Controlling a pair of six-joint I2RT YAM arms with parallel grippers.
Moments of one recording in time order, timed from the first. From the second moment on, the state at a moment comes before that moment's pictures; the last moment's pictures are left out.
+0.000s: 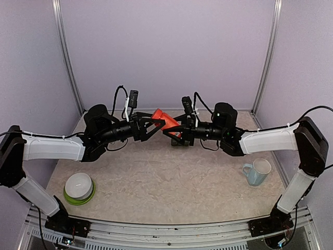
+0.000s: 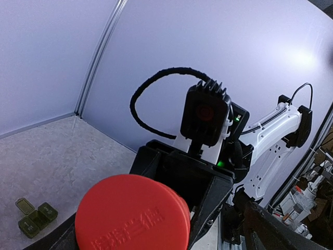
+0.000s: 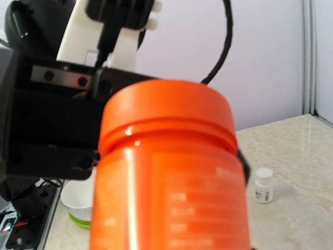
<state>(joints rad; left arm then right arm) -0.73 1.50 0.84 0.80 0.54 -0.50 0.75 1.68 0.99 0.74 -0.68 0.17</state>
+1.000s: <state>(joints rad) -0.69 1.42 0.87 0.71 0.59 -0.40 0.70 1.64 0.95 0.79 -0.82 0.16</state>
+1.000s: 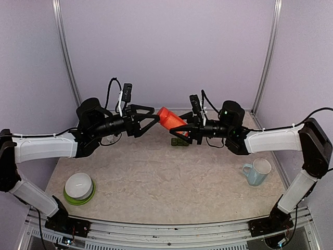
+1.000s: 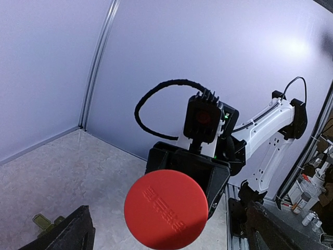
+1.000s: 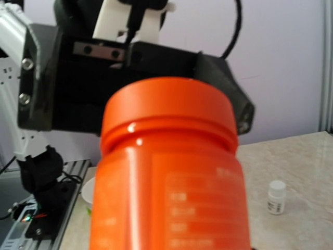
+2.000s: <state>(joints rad) -0.73 1.50 0.91 0.79 0.64 -0.42 0.76 1.71 1.01 0.77 -0.78 0.17</state>
